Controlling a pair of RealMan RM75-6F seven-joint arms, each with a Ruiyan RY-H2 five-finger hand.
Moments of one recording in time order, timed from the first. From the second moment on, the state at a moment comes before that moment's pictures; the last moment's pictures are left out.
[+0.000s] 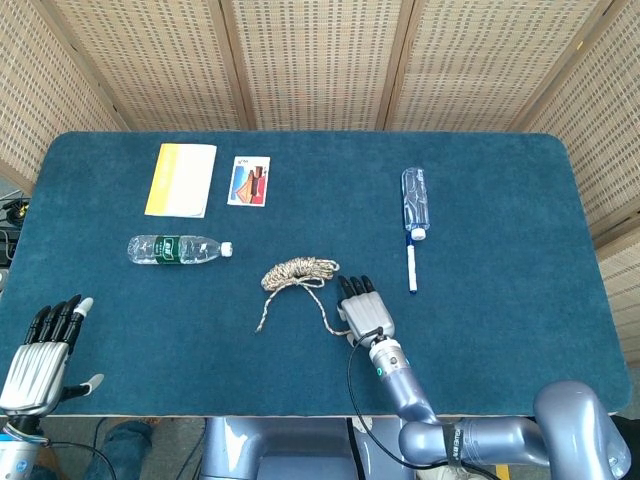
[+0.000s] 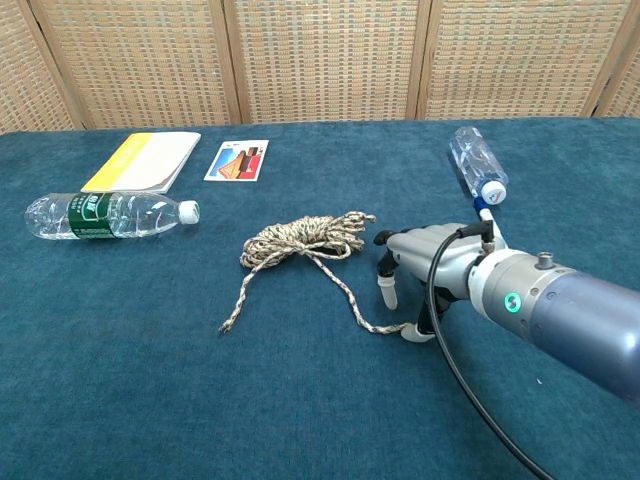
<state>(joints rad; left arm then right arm) -0.04 -1.14 0.02 -1.87 1.48 1.46 0.34 0.86 -1.78 0.13 -1.58 -0.65 1.13 -0.85</state>
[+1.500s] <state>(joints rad) -0.04 -1.14 0.03 -1.87 1.48 1.46 0.35 0.85 -1.79 0.11 -1.57 -0.68 1.12 -0.84</state>
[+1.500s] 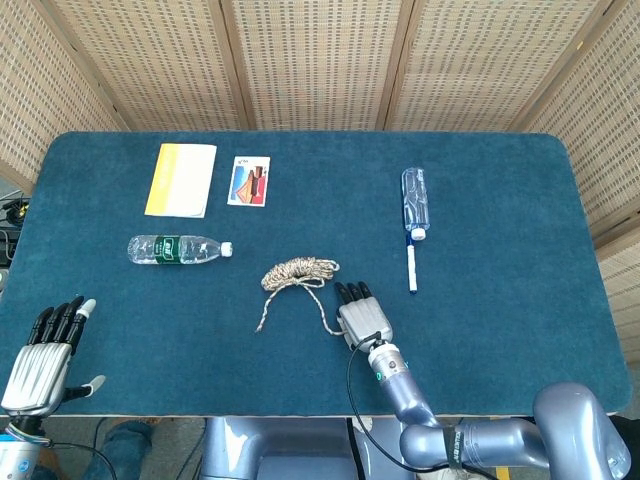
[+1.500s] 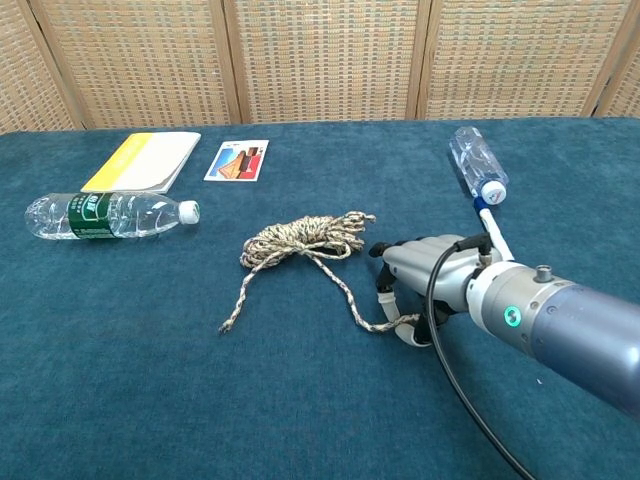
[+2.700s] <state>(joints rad) -0.43 -1.32 -0.05 -1.47 1.79 1.21 0.34 0.83 -1.73 0.08 -1.59 -0.75 1.14 -0.90</state>
